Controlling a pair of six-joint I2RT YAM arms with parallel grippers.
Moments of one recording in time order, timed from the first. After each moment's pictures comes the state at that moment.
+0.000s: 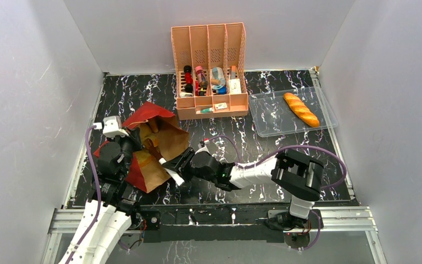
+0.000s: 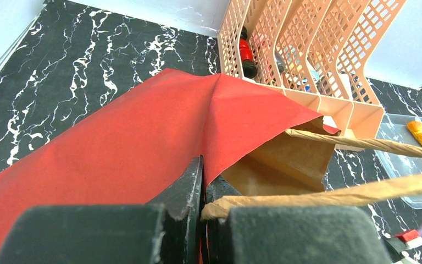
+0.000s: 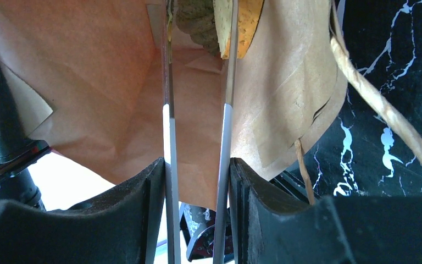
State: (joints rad) left arm -0.27 0.47 0.52 -0.19 -0.25 -0.30; right arm 1.20 1.75 0.85 0.56 0.13 1.67
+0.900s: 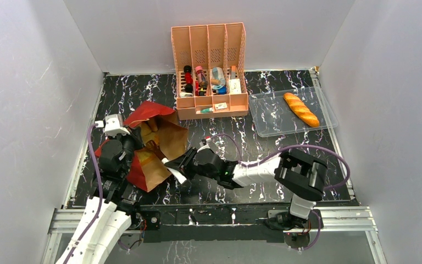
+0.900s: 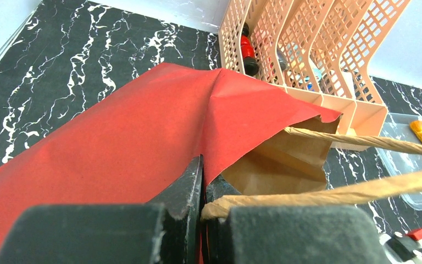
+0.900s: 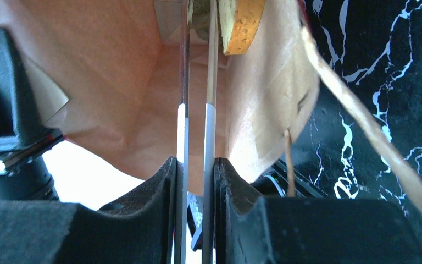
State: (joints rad) left arm -0.27 0.50 0.52 -0.16 -0.26 -0.31; right arm 1.17 1.74 0.84 0.57 0.08 1.67
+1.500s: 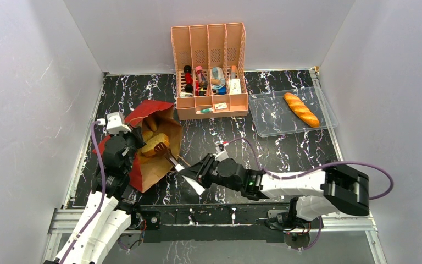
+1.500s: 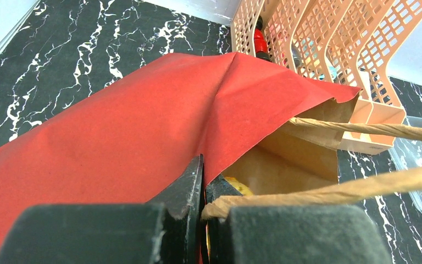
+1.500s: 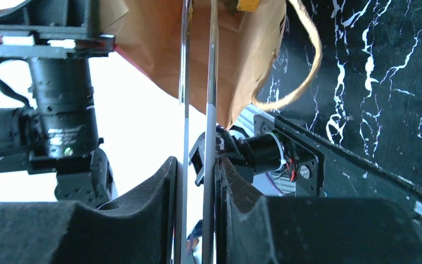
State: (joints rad) left arm -0.27 0.57 0.52 -0.14 -0.31 -0.32; right arm 1.24 1.37 0.61 0.48 0.16 1.61
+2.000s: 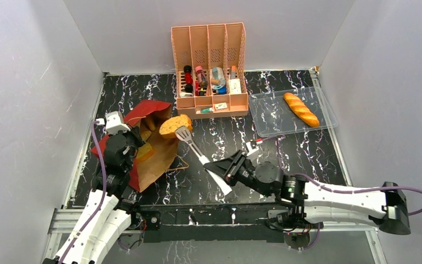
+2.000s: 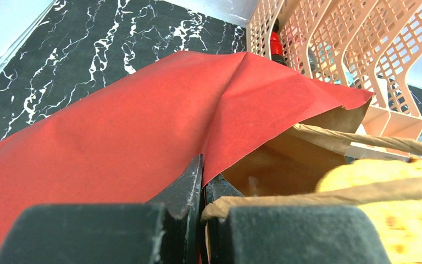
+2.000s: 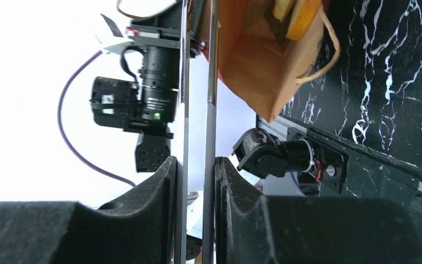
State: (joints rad) left arm -0.27 0.59 0.53 -0.15 -0.36 -0.34; right arm 1.28 0.85 0.51 0.22 0.32 1.55
